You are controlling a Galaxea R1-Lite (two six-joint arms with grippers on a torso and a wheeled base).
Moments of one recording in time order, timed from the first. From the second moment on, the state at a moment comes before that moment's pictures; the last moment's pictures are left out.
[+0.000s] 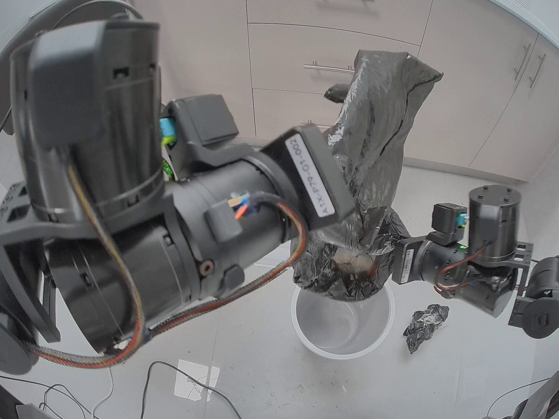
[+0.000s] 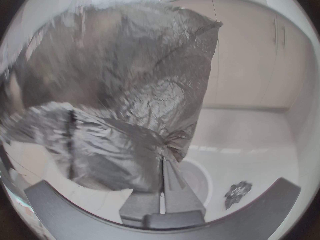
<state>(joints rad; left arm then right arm) -1.05 1.56 -1.08 -0.38 0.30 -0.69 0.67 1.62 -0.66 -0.67 -0.31 0.25</state>
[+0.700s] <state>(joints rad) -1.08 1.69 -1.02 -0.41 0.13 -0.76 0.47 1.24 -0.56 -0.46 0.27 0.60</state>
